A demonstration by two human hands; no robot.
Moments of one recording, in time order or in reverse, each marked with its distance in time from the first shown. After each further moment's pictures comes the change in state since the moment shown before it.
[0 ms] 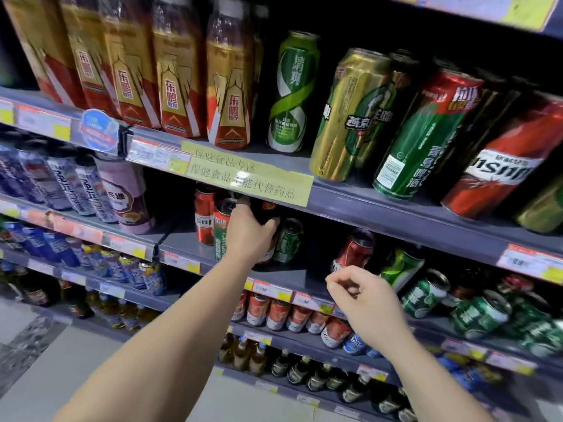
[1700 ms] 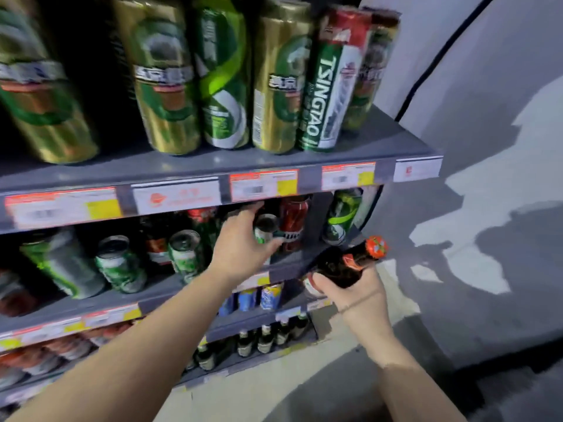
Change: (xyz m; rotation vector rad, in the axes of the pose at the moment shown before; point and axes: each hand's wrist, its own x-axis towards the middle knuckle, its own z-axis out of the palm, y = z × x) left_hand -0.276 0.247 0.422 0.164 -0.611 0.591; right_hand -0.157 0.368 -0.336 0.354 0.682 0.488
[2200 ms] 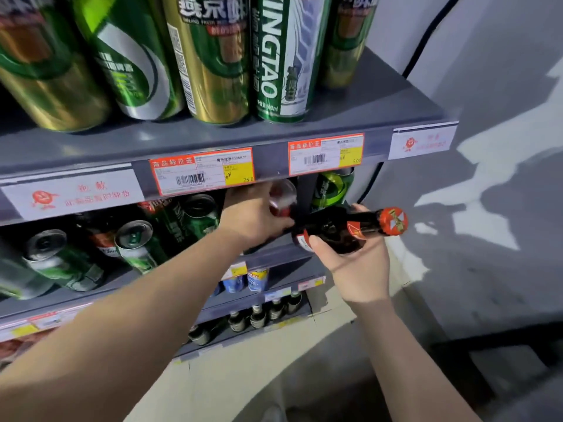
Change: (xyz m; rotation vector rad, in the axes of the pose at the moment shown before) left_hand 0.076 0.015 0.081 0.190 -0.212 -0.016; right_hand 0.063 -0.002 -0.023 0.058 -0.014 -0.114
